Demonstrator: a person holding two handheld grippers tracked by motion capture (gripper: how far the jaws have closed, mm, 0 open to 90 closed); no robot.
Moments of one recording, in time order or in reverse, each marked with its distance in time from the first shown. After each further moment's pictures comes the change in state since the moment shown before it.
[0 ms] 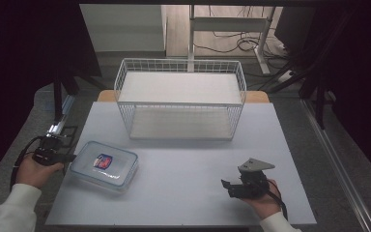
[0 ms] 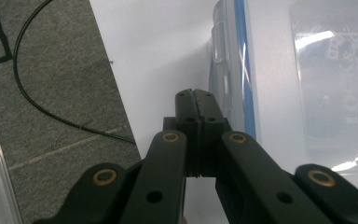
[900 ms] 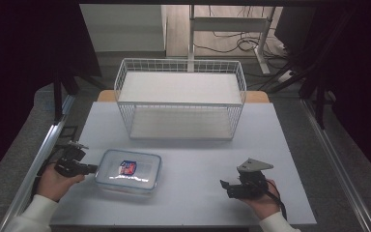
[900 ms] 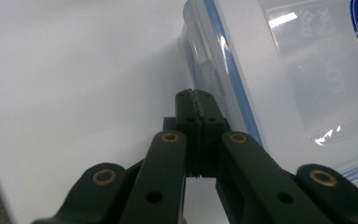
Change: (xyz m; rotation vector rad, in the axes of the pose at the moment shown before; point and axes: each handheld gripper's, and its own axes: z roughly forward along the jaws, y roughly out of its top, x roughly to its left) left arm -0.079 -0.005 0.006 0.022 -0.119 0.065; right arm 0.003 0.001 0.001 0.004 0.006 -0.005
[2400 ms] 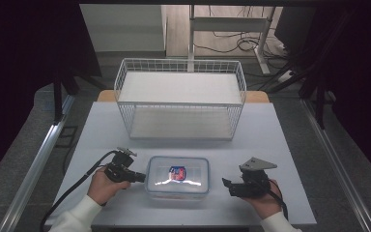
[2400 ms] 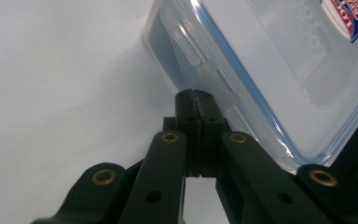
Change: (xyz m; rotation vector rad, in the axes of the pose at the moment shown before) left arm -0.100 0.036 0.054 0.018 -0.302 0.137; right arm -0.005 0.000 -0.004 -0.023 -0.015 0.034
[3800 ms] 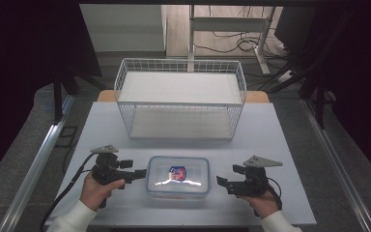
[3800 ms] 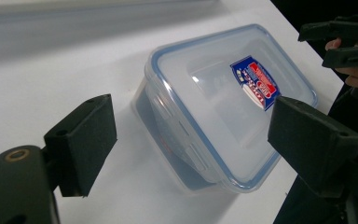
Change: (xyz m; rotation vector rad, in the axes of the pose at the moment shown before) left arm -0.004 -0.019 -0.032 -0.348 -0.078 -0.051; right arm -0.002 0.003 0.001 -0.102 0.191 0.146
